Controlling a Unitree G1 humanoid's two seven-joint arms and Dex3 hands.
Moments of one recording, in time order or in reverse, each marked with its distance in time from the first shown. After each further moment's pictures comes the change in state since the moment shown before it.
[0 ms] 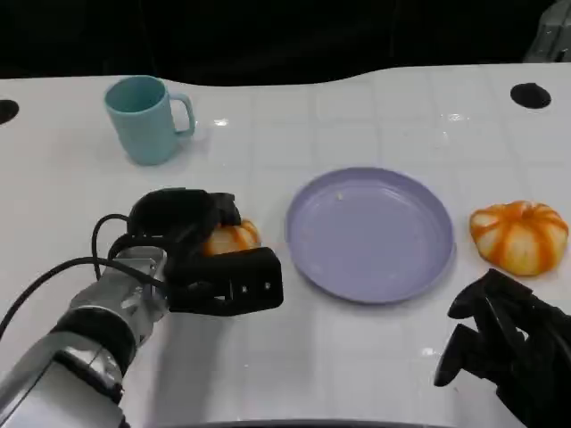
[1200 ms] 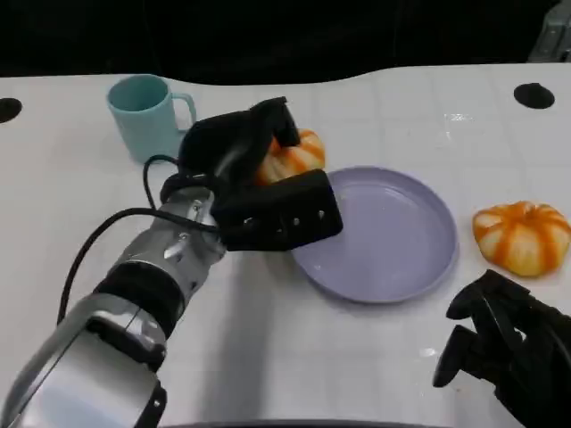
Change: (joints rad) left arm -0.106 -0.098 0.093 -0.125 -0.102 -0.005 0.031; right arm -0.007 0.001 0.001 0.010 -0.002 0.007 0.006
